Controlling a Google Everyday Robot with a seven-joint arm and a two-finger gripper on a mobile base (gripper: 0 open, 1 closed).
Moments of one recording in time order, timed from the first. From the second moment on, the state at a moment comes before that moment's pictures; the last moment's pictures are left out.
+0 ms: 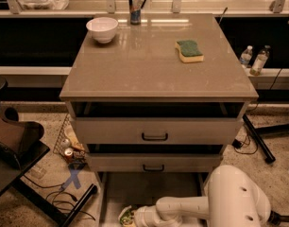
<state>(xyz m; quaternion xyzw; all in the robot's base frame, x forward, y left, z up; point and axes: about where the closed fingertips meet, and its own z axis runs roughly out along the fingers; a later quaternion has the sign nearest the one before) 0.420 0.086 0.135 -0.57 0.71 0.31 0.29</state>
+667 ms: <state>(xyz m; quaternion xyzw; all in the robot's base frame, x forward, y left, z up) 0.445 0.038 0.235 -0.54 0.71 0.30 0.32</state>
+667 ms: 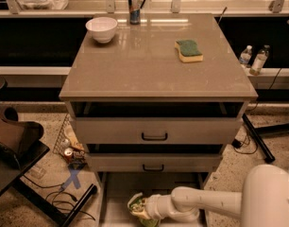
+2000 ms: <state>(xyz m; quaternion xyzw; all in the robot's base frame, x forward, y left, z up) 0.467 -0.029 0.363 -0.52 0.71 0.32 0.34</state>
